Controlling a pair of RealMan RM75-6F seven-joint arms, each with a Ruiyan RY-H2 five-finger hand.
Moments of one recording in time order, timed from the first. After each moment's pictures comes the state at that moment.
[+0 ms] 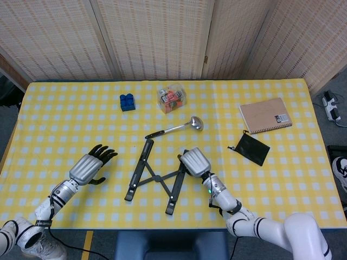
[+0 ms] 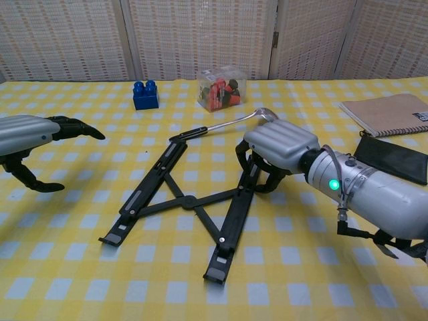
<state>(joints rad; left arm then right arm) -0.63 -1.40 0.05 -1.20 1.58 1.04 -0.13 0.77 -1.90 0.18 -1.02 -1.38 0.93 -0.35</state>
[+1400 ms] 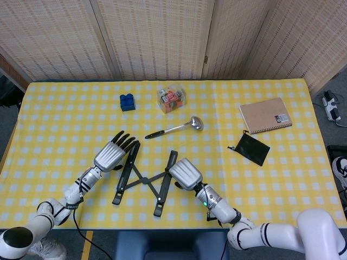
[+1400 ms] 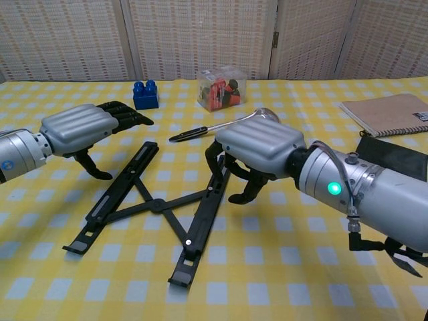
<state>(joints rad) -0.75 -1.81 0.02 -0.59 1.67 1.13 -0.18 0.78 -1.76 0.13 -1.41 -1.32 0.95 -0.49</state>
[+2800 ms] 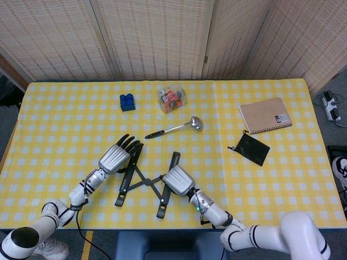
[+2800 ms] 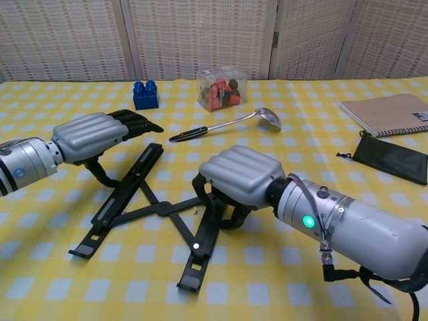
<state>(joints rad) -0.76 -1.85 0.06 -0.57 1.66 1.14 -0.24 0.80 -1.90 0.09 -1.24 -1.37 0.94 -0.47</state>
